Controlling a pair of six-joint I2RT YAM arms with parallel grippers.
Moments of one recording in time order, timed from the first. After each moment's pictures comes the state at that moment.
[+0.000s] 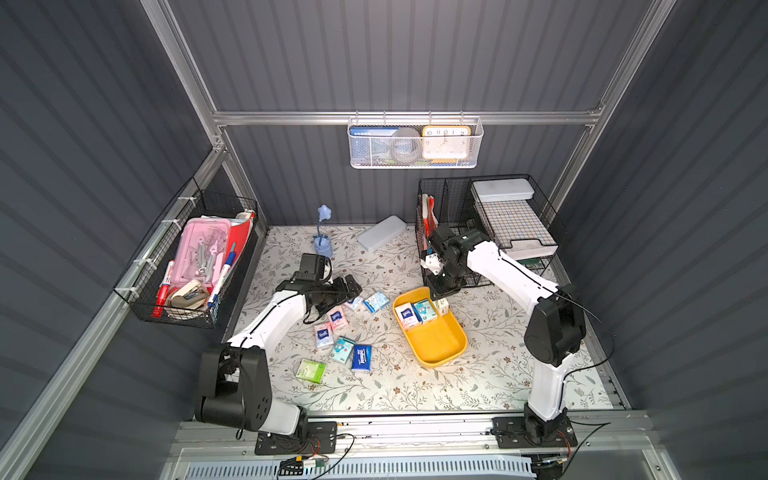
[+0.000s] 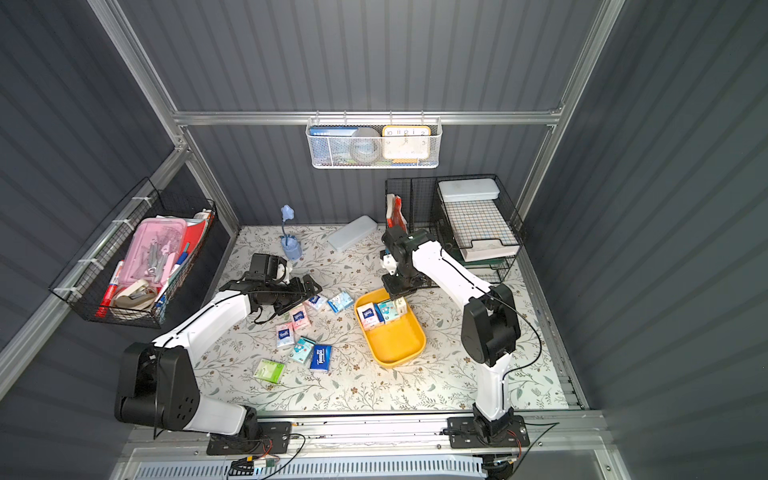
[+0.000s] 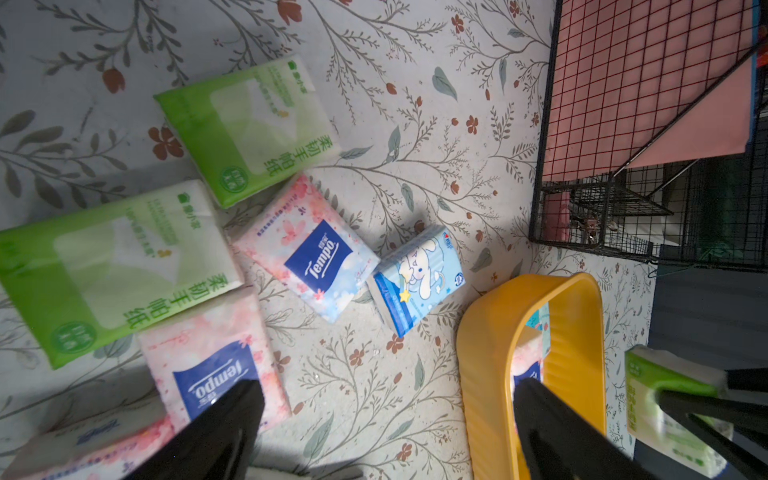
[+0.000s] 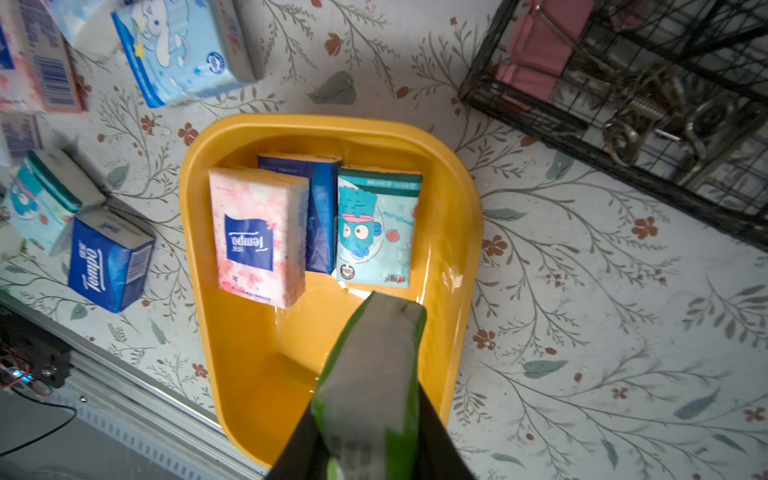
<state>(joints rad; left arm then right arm) -0.20 1.47 1.00 -0.50 0.36 -0.51 0.52 1.95 1.77 -1.24 -0.15 0.08</state>
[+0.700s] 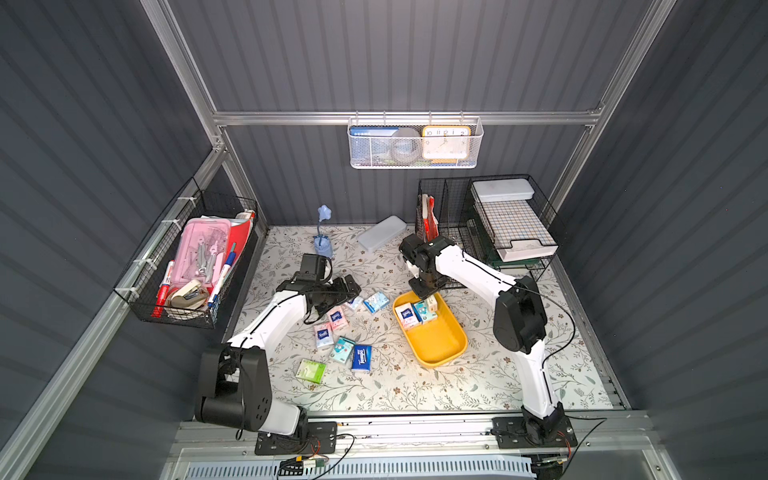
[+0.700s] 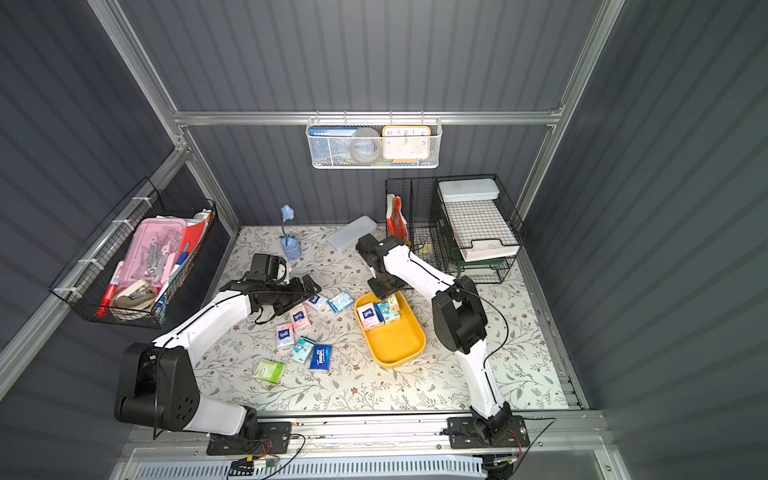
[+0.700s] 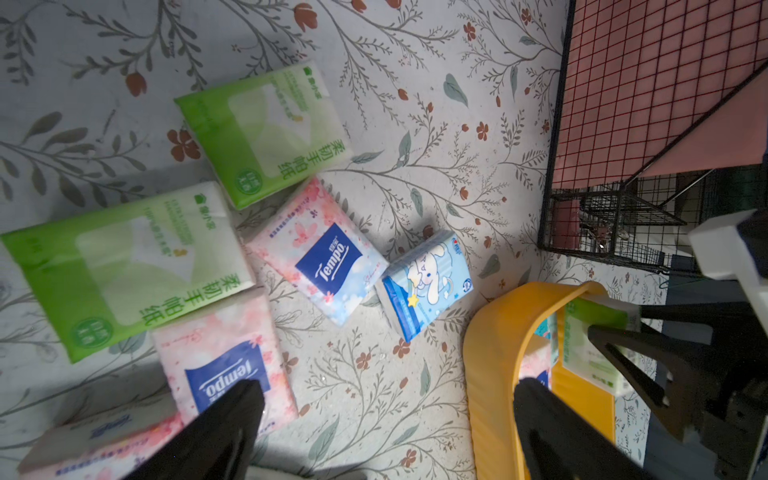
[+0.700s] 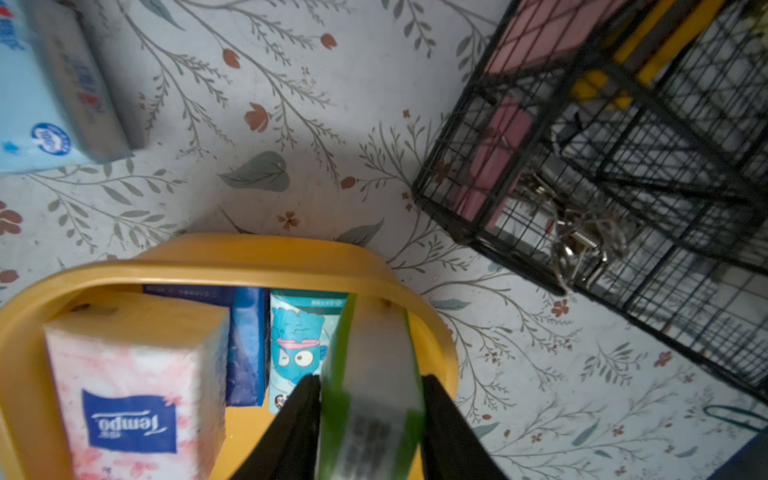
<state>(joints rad) -0.20 1.47 1.00 -0.50 0.33 -0.52 0.64 2.19 1.96 -1.21 0.16 0.10</state>
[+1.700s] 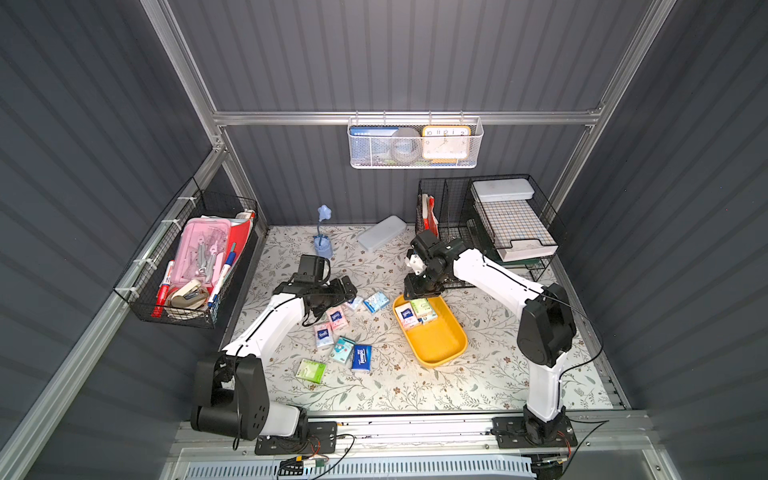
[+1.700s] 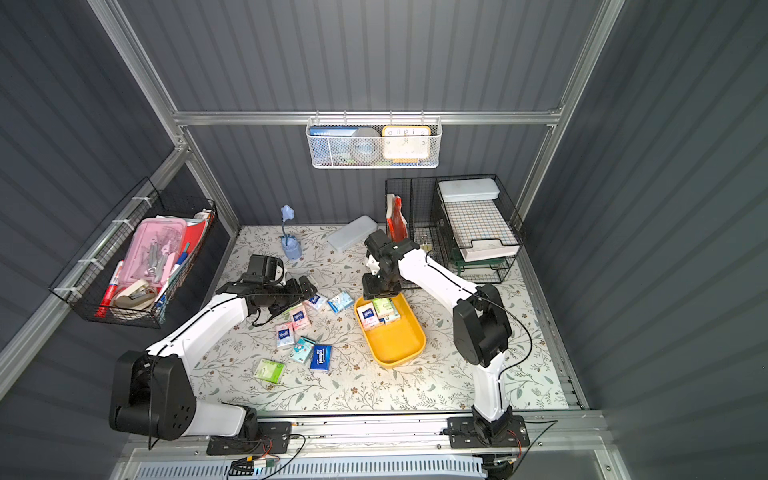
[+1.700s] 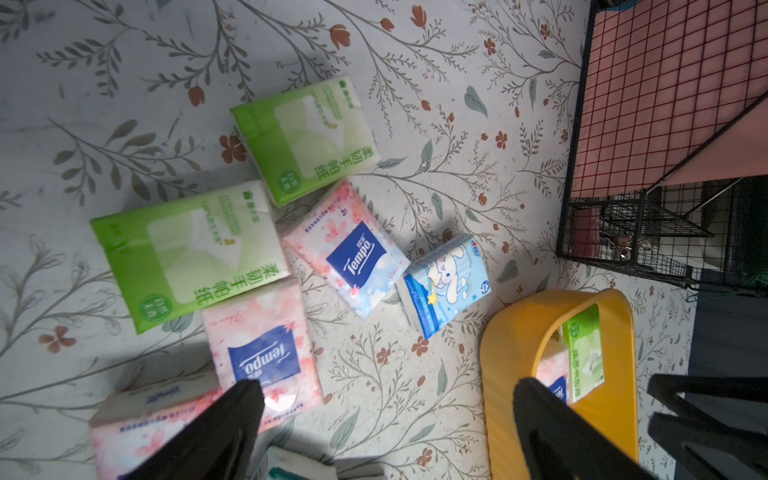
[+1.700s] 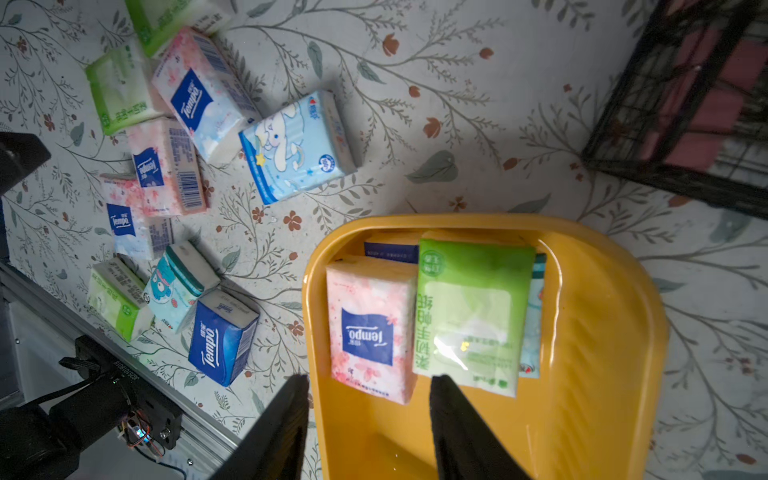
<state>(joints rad) -0.20 1.42 0.98 -0.54 0.25 -0.53 0.65 1.96 1.74 -1.00 -0.23 0.36</state>
